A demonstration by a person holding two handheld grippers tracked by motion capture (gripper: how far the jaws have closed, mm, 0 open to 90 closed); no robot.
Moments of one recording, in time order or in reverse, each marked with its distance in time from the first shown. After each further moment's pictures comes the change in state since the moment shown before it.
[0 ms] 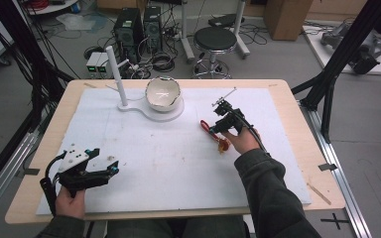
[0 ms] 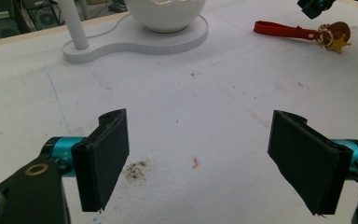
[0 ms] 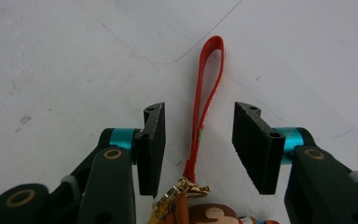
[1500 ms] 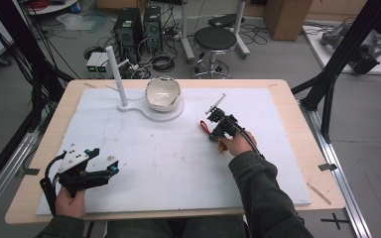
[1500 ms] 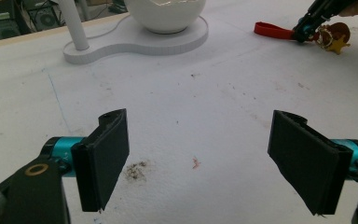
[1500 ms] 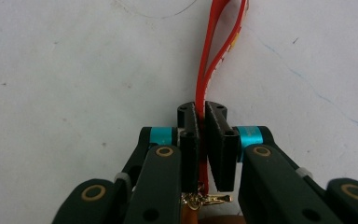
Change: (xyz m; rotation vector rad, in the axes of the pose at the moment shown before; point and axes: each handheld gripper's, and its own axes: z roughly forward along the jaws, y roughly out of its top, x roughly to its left) left arm 0.000 0.000 0.000 -0.004 0.001 -0.001; right arm 0.004 -0.002 0.035 0.159 -0.008 -0.010
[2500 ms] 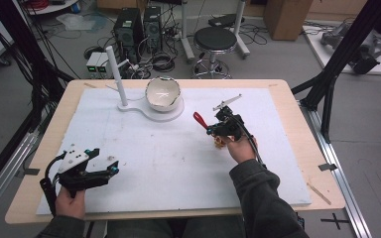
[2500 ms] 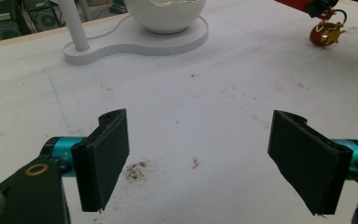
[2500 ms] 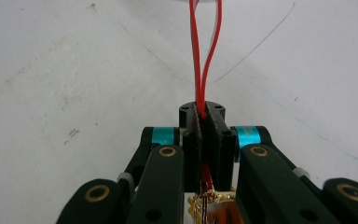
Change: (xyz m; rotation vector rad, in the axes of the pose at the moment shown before) left arm -0.001 0.000 0.000 -0.006 0.001 0.000; right arm 0.014 -0.023 -0.038 -0.342 0.086 0.016
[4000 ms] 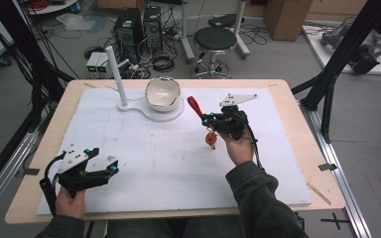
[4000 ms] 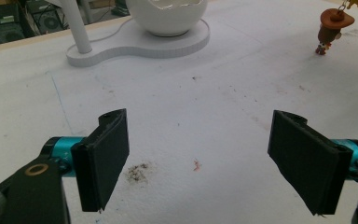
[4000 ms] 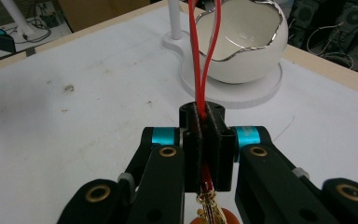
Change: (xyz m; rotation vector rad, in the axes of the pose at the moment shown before) left arm 0.000 0.001 -0.001 -0.008 0.008 0.001; right arm 0.032 0.013 -0.046 -0.347 0.061 -0.088
